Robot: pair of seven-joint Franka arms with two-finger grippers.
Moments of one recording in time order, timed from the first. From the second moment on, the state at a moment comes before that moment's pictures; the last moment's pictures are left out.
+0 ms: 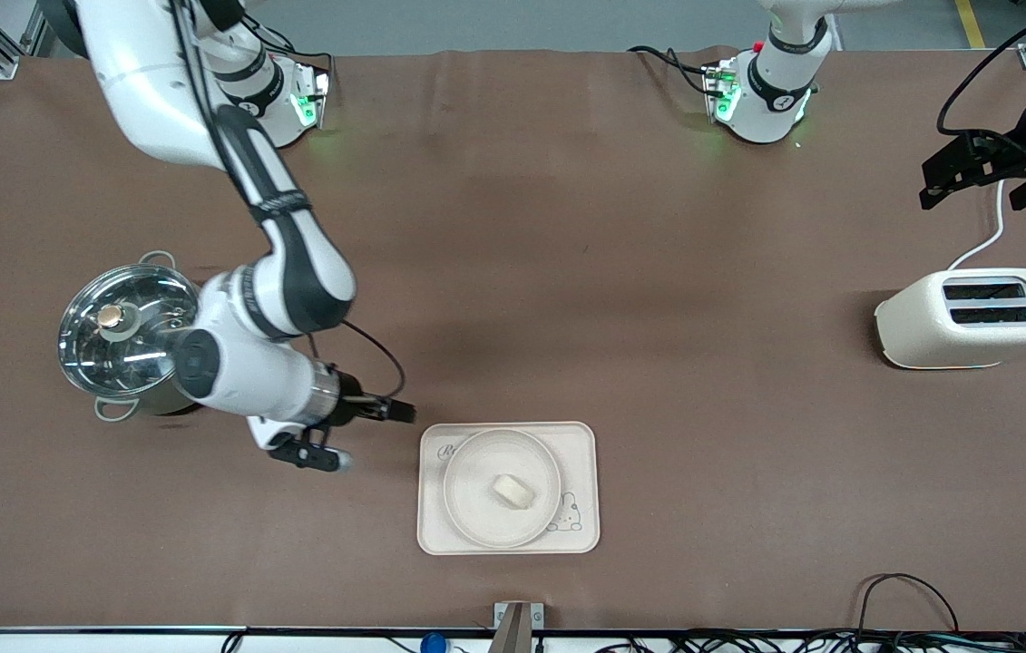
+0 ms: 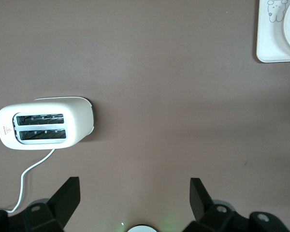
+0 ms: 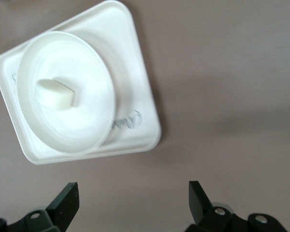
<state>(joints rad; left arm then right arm) 0.04 -0.02 -0.15 -1.46 0.01 1.43 -0.06 0.39 0.75 -0.02 -1.34 0.44 2.19 0.39</state>
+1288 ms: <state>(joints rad) 0.04 -0.02 -0.15 -1.46 0.01 1.43 -0.06 0.44 1.06 -0.02 -1.07 0.44 2.41 0.45</state>
